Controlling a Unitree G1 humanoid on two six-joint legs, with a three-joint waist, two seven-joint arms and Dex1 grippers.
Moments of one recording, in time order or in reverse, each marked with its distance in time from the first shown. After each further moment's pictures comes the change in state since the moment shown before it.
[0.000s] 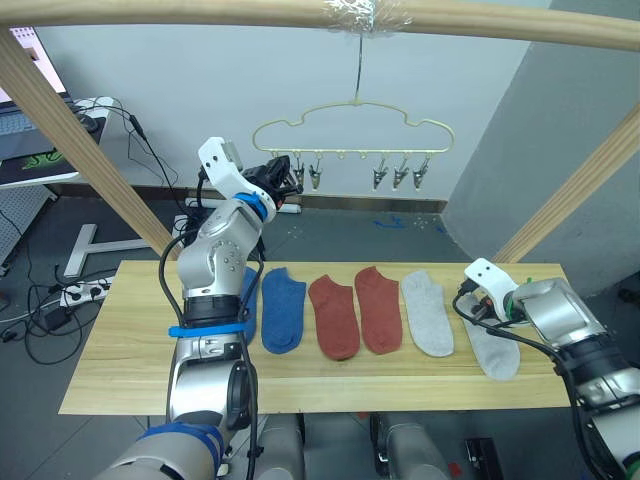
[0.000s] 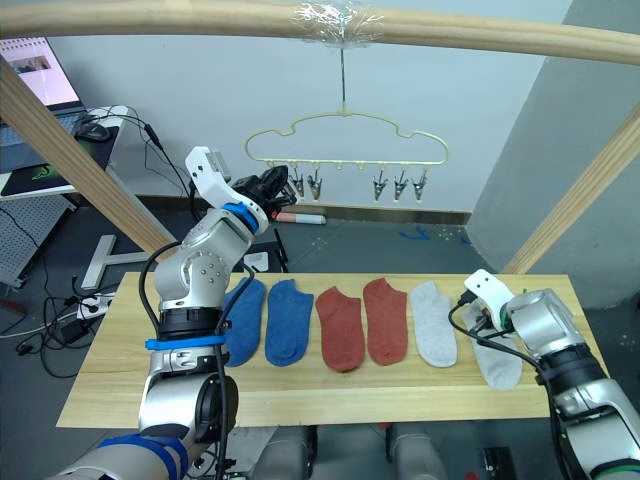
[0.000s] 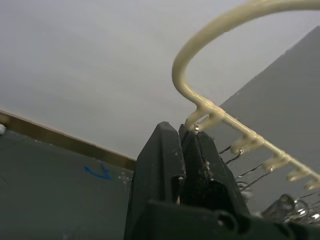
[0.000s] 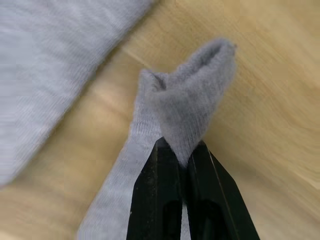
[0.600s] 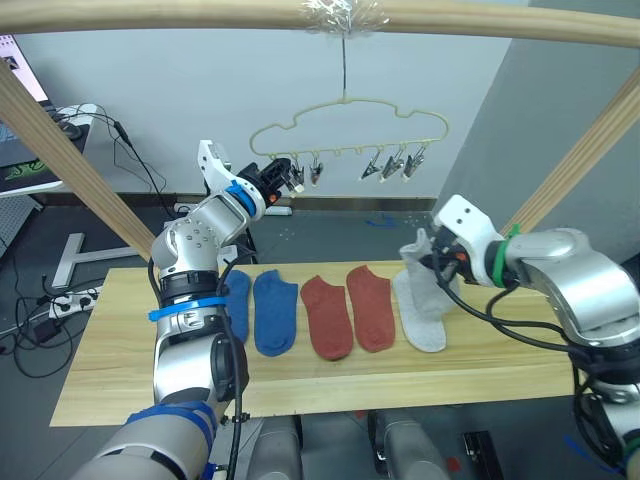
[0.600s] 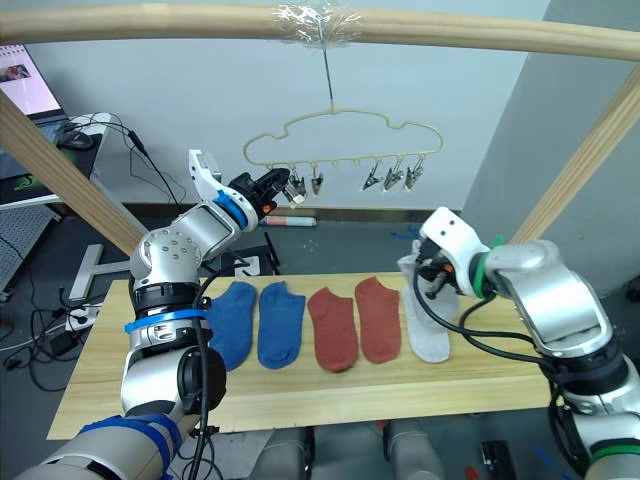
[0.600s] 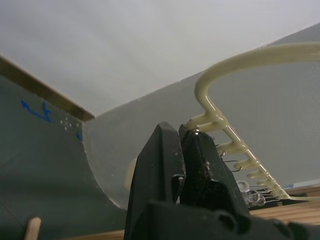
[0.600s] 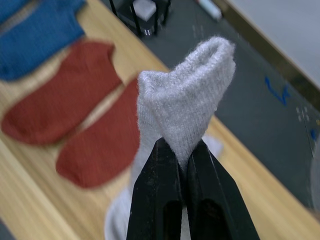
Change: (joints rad) left arm -0.111 0.077 0.164 0.177 -0.240 0.252 0.006; right arm -0.208 0.103 -0.042 -0.499 0.267 0.279 -0.009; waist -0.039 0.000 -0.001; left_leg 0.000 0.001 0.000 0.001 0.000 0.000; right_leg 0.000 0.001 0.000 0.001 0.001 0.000
